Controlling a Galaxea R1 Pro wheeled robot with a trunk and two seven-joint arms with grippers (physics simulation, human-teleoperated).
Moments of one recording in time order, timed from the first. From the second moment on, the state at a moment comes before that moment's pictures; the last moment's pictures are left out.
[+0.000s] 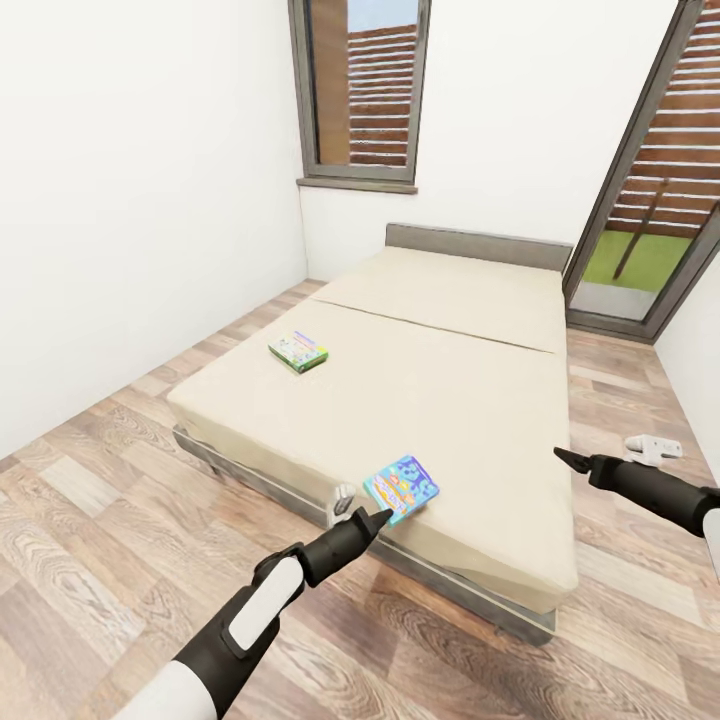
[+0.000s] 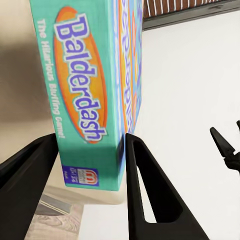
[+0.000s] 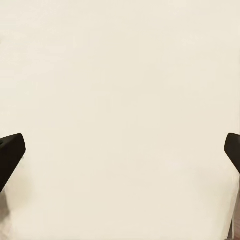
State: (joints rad) left arm -0.54 -0.07 -0.50 -0.91 1.23 0.35 -0.32; right arm -0.43 -0.34 -0.39 -1.58 -0.31 0.87 0.47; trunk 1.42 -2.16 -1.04
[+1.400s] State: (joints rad) left arm -0.43 0.03 -0.55 -1.12 1.22 0.34 -0.26; right arm -0.41 -0.34 -0.35 -1.58 -0.31 0.87 0.52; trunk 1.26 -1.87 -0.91
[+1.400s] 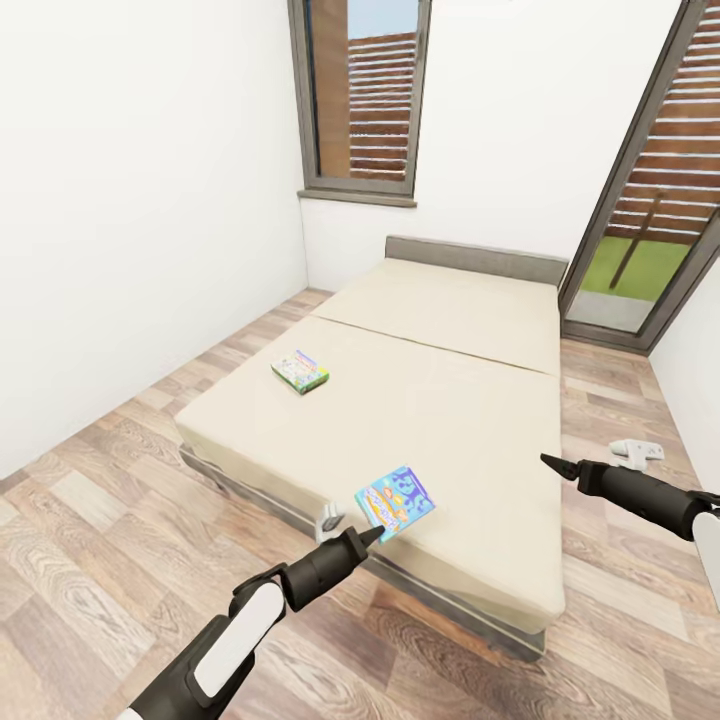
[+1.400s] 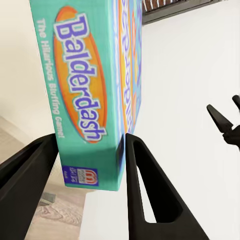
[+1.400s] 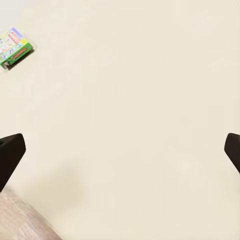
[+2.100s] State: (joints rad) left arm -0.41 0.05 -0.54 -1.13 1.22 0.34 -0.27; right arm -0.41 -0.34 -0.34 -1.60 -0.31 0.98 0.52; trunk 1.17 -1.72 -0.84
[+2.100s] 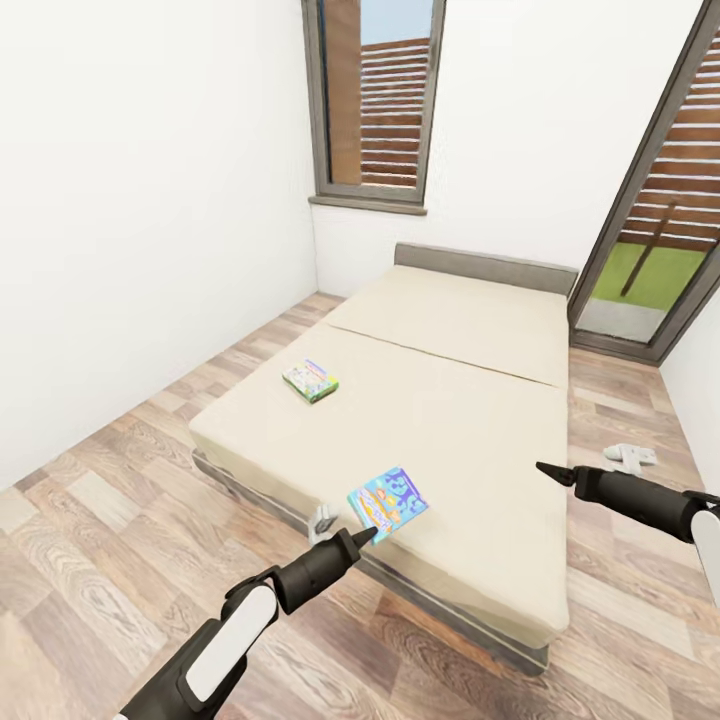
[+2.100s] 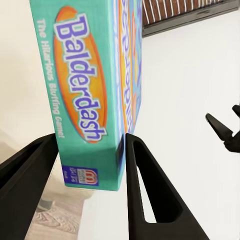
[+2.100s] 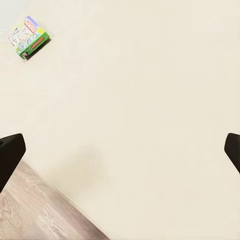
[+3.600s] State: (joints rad) left arm -0.41 0.06 -0.53 -1.10 1.22 0.34 -0.26; right arm -0.41 -0.35 -0.34 -1.61 -0.31 1.00 0.52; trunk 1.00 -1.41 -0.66
